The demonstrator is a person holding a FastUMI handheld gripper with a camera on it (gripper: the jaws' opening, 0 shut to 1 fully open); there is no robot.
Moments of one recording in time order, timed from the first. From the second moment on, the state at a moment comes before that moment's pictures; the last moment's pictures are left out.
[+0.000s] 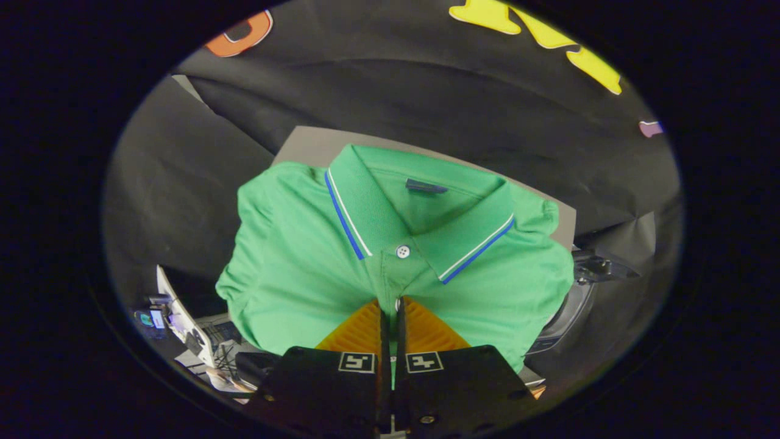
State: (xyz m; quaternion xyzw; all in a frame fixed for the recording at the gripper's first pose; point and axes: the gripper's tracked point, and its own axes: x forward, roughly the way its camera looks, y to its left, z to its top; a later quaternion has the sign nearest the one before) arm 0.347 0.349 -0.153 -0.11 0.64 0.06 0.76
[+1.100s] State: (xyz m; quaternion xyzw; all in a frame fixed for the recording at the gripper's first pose) arm 0.323 0.333 0.019 -0.05 0.51 0.10 0.85
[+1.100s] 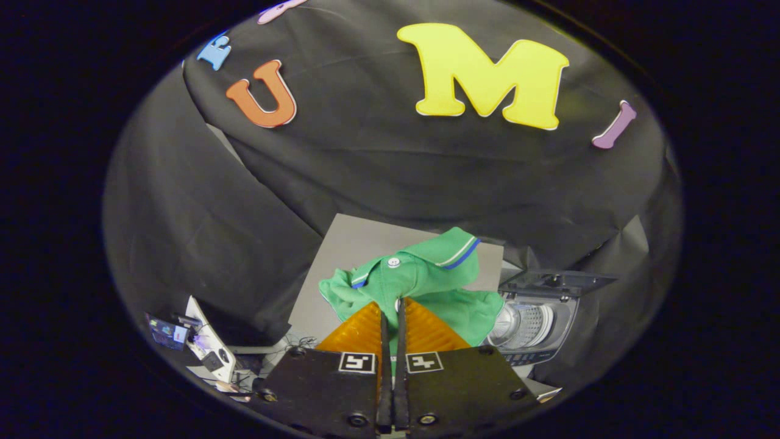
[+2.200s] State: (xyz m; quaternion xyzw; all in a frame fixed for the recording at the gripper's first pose) arm 0.265 0.193 0.180 0.05 0.37 0.02 0.93
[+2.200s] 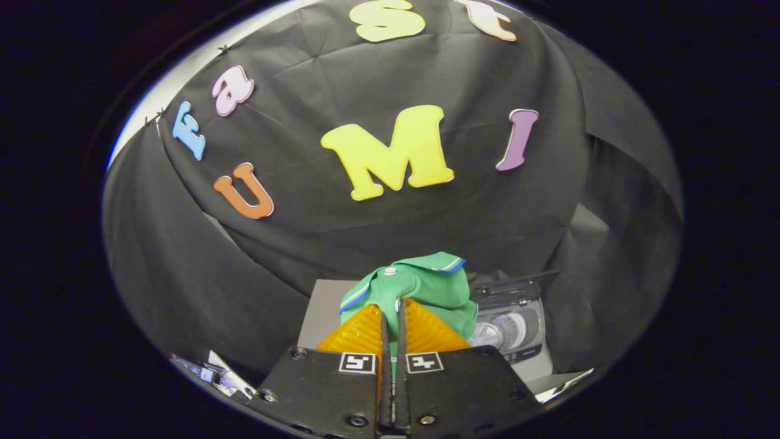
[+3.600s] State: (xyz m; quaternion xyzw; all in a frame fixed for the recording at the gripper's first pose) arm 0.302 -0.010 0.048 0.08 0.45 -0.01 0.89
